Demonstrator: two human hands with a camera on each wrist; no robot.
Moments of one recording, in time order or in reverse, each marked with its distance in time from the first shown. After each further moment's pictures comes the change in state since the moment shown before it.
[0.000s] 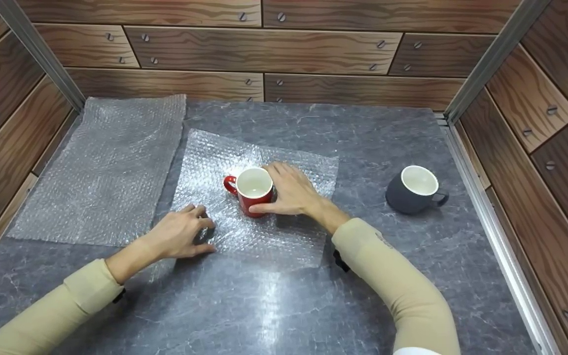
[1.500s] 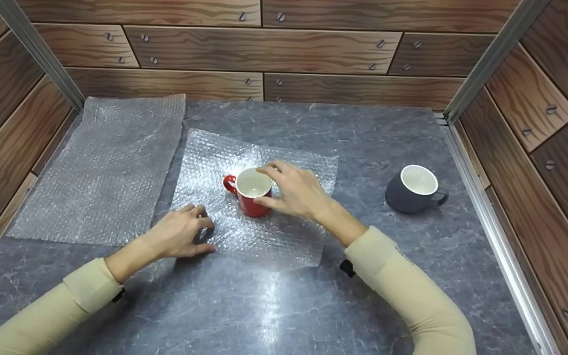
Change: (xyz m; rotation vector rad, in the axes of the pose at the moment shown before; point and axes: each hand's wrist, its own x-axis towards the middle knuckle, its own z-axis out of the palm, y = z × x) left_hand 0.000 0.001 0.000 0.032 0.002 0.011; right_hand -0.024 -0.036 -0.044 -0.142 0.139 -0.123
